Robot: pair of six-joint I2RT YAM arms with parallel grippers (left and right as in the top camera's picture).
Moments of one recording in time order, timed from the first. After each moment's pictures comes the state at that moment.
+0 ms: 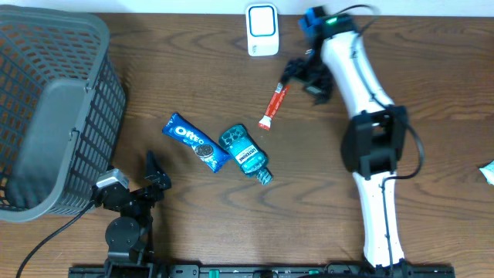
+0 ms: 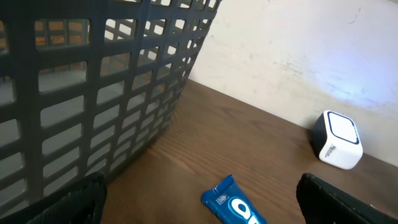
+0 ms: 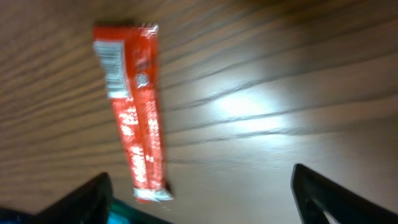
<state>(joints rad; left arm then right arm) -0.08 0.01 0.03 -0.11 -0.29 -0.35 0.29 2.53 2.38 -1.41 -0.19 0.70</state>
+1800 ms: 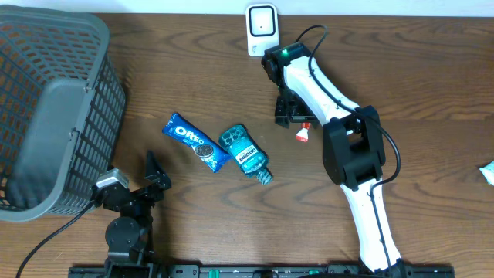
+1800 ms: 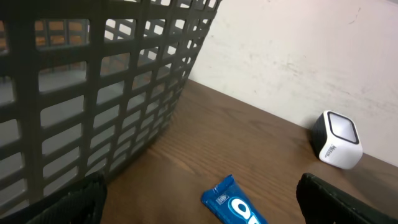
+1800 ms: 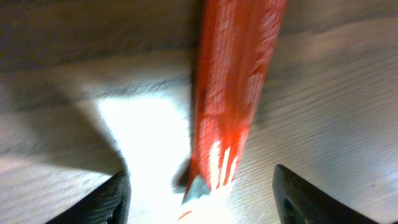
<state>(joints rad) -0.08 0.01 0.03 -0.11 -0.29 -0.35 0.44 2.48 2.14 -1.49 0.17 0.63</state>
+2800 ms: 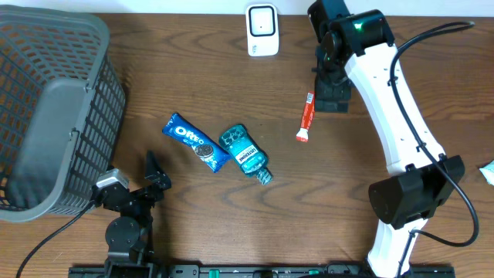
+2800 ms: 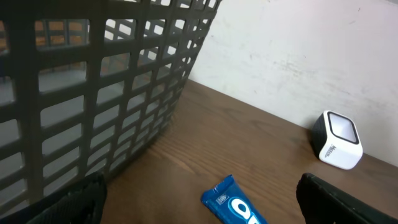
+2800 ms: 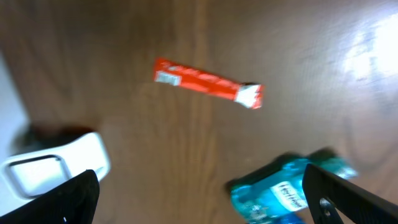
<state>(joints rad) -0.08 0.01 0.03 -0.11 -0.29 -0.35 0.34 2.03 2.15 -1.50 0.13 1.98</state>
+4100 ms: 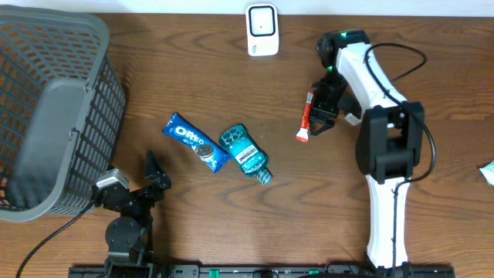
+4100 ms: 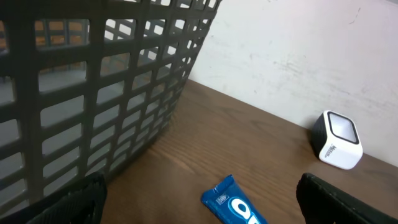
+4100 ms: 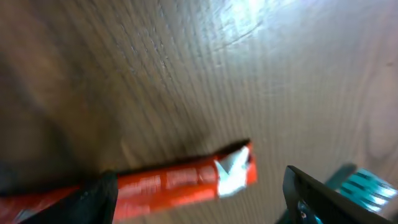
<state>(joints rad) -0.08 0.01 0.03 -0.11 -0.29 -0.35 0.19 2.45 2.08 -1.47 -0.21 2.03</state>
